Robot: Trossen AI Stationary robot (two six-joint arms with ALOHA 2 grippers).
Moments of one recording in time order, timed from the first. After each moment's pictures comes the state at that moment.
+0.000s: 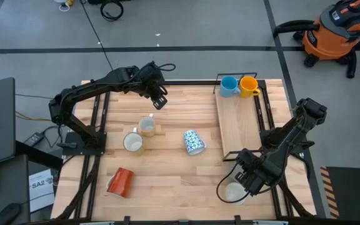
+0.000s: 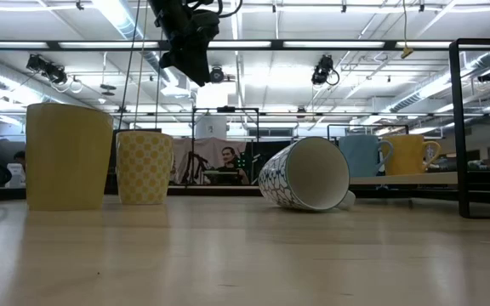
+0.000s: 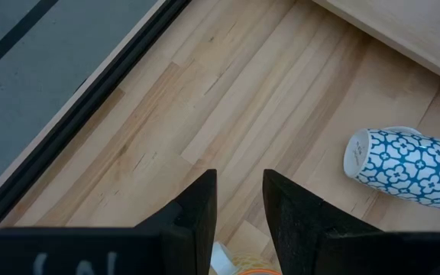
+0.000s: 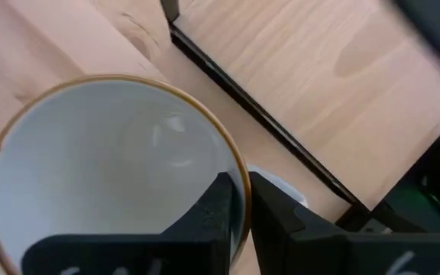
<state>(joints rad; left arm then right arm) 0.41 1.56 1.55 -0.95 -0.08 -0.20 0.84 1.49 1.10 -1.31 0.20 1.67</state>
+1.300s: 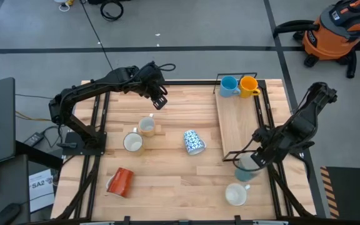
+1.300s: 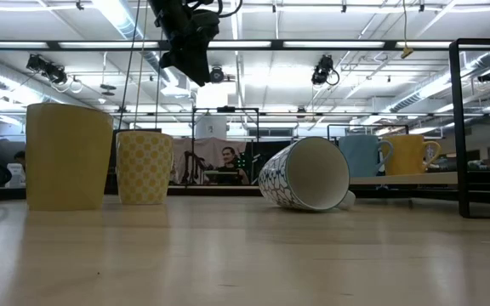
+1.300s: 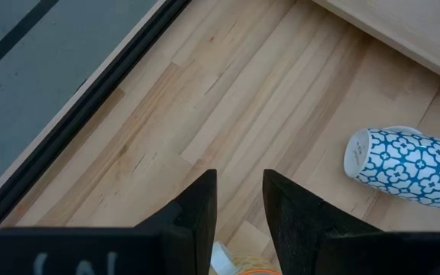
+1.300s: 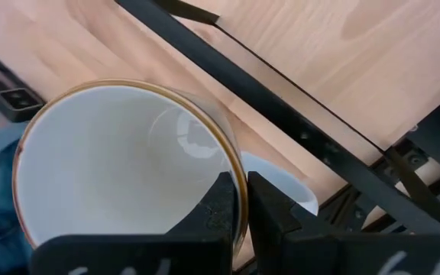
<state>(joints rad) 0.41 1.56 1.55 -0.95 -0.08 -0.19 0.76 0.99 1.10 -1.32 0.06 1.70</state>
